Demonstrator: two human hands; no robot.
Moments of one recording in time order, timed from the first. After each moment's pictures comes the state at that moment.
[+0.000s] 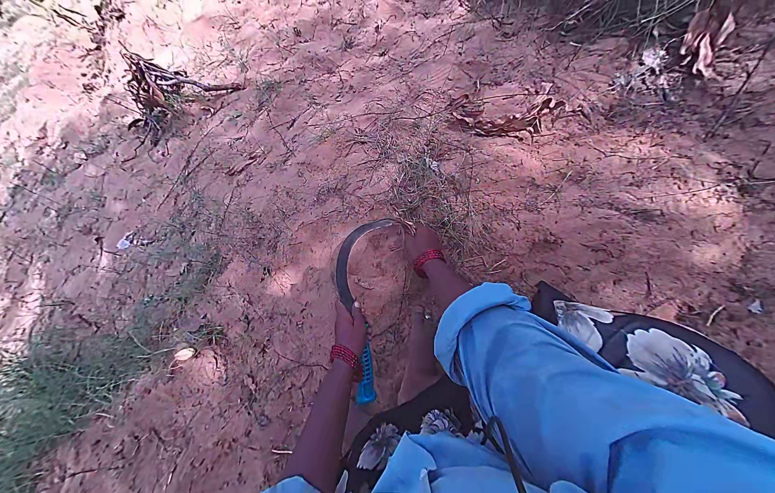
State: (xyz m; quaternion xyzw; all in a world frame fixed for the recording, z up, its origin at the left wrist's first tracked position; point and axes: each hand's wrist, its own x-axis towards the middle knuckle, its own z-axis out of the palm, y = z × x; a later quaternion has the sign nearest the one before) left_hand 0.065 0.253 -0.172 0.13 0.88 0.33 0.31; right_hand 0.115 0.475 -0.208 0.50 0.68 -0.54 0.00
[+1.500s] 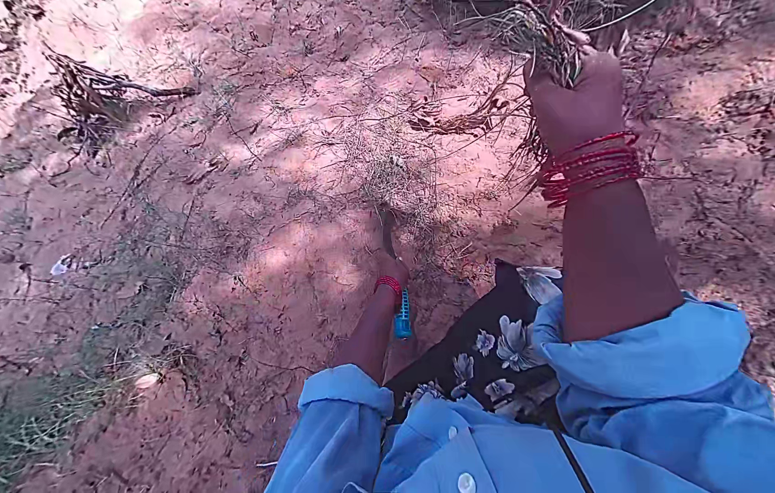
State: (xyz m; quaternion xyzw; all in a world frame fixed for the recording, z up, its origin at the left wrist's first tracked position) left_hand 0.110 0.390 -0.200 0.21 0.85 0.17 0.45; right_hand 0.290 0.551 0.033 0.56 0.68 -0.28 -0.37
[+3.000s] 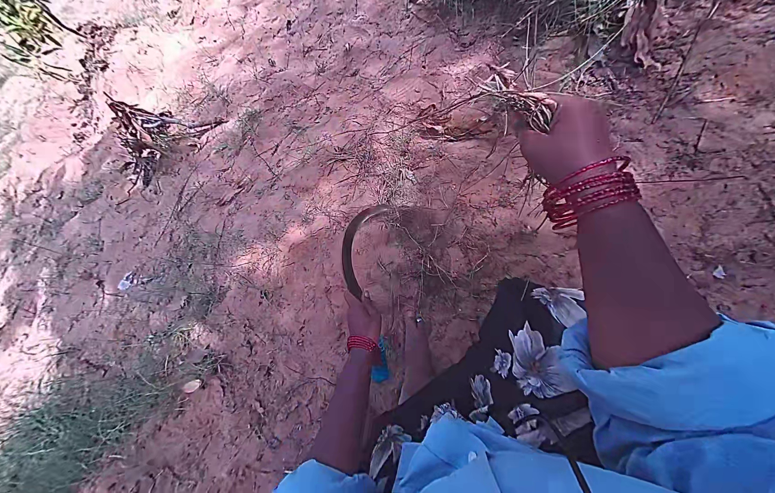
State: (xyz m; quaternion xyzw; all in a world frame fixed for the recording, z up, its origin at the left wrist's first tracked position) left_hand 0.082 0.302 -0.176 0.22 0.91 0.25 0.25; right_hand 0.306 0.574 0.003 0.55 0.73 -0.31 -0.26
